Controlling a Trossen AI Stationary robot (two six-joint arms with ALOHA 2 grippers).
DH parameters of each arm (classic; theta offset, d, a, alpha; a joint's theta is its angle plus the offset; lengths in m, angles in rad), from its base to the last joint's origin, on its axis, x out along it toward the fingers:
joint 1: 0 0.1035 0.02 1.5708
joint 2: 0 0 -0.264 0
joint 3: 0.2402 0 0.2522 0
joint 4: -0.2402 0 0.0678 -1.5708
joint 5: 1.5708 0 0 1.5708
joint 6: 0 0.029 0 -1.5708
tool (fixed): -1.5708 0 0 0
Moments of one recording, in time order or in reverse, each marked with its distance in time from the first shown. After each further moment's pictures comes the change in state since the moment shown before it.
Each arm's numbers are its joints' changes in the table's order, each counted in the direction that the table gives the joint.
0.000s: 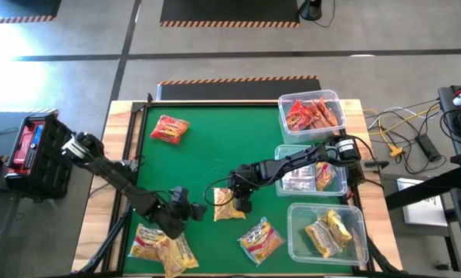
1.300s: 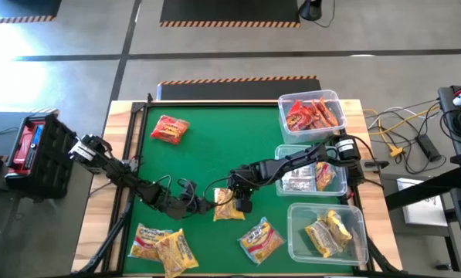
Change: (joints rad) left arm 0.148 -0.081 -0.204 0.672 -0.099 0.350; right arm -0.002 0.000 0.006 0.001 0.026 -0.009
